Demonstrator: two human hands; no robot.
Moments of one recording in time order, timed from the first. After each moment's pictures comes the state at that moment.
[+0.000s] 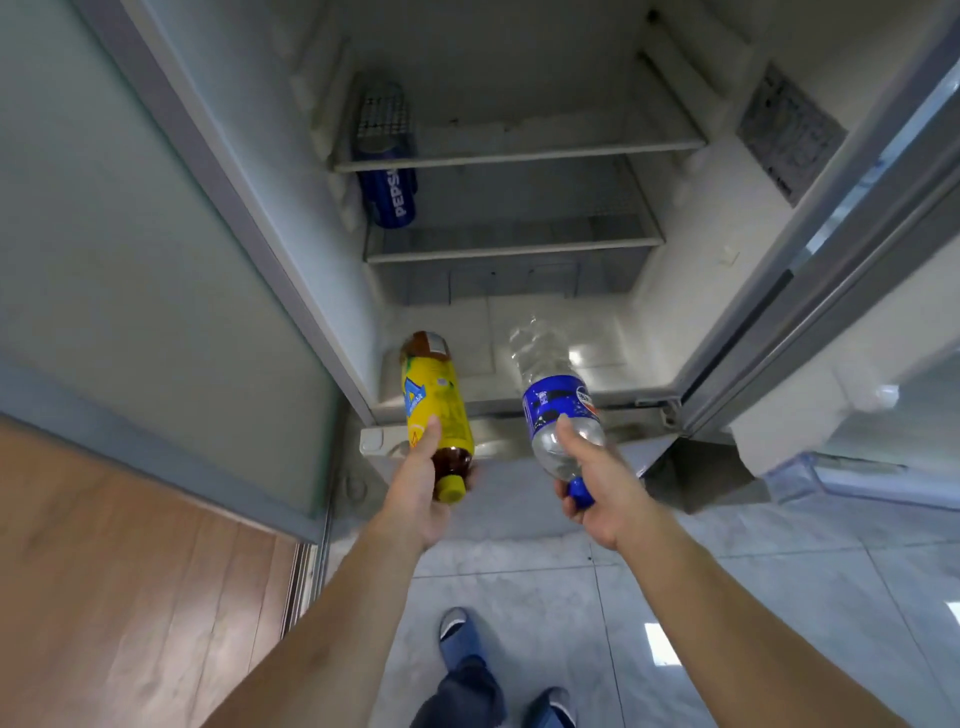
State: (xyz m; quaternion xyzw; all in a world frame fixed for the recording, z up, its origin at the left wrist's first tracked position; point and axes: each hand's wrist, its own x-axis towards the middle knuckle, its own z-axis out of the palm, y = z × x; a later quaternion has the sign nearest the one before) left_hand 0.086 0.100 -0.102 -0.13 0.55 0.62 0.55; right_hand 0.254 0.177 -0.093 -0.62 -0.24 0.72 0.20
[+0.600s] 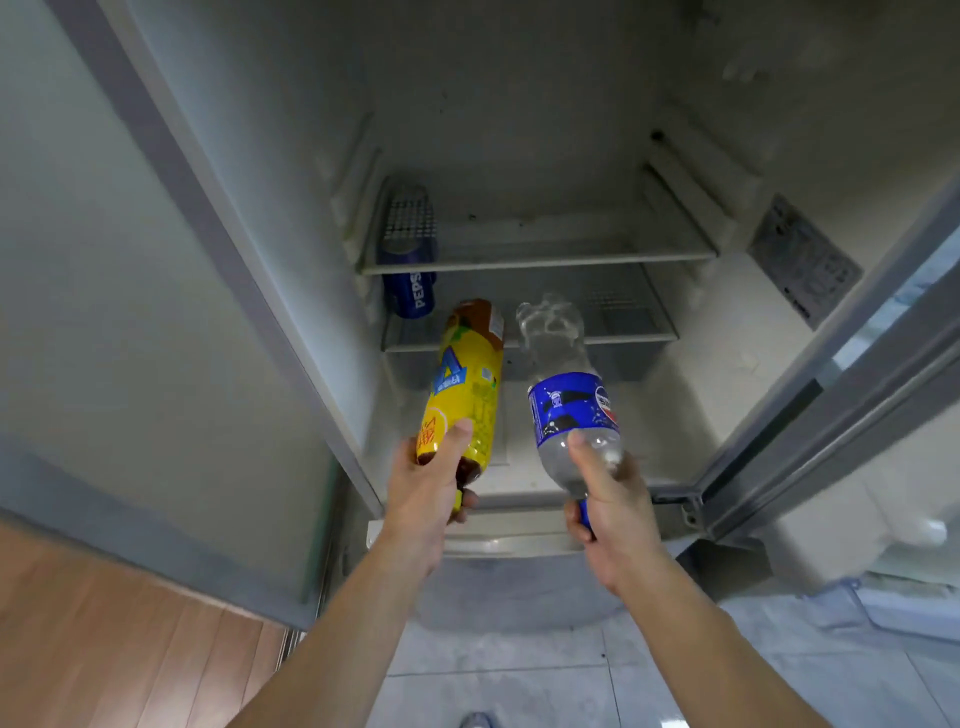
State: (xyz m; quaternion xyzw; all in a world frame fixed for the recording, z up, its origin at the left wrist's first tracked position) left_hand 0.049 0.156 -0.040 0.08 0.66 0.60 0.44; right_hand 0.207 0.219 -0.052 -0.50 -0.31 0.70 0.41
